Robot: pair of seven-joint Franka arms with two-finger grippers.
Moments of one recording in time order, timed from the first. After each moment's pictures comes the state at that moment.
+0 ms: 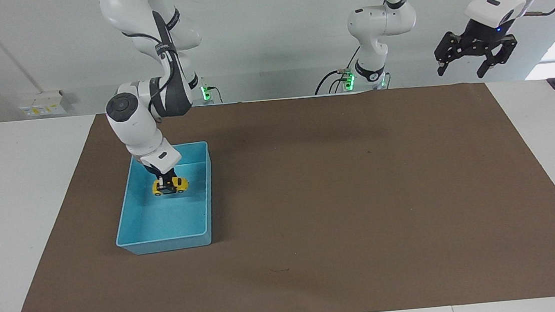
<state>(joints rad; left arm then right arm) -0.06 -0.11 0.02 -1.58 -0.02 1.47 0.18 0.06 0.13 0.00 -2.12 0.00 2.23 -1.58</state>
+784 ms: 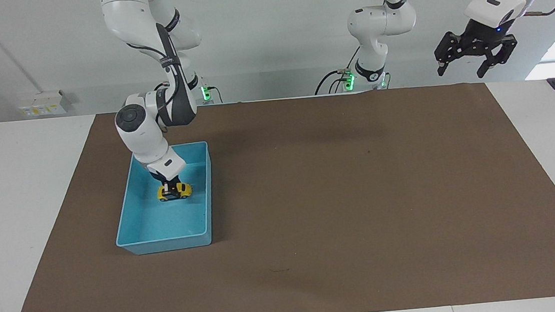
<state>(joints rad) -0.06 -0.11 0.02 -1.58 -0.02 1.47 0.18 0.06 0.18 0.00 -2.17 0.00 2.34 -1.58</state>
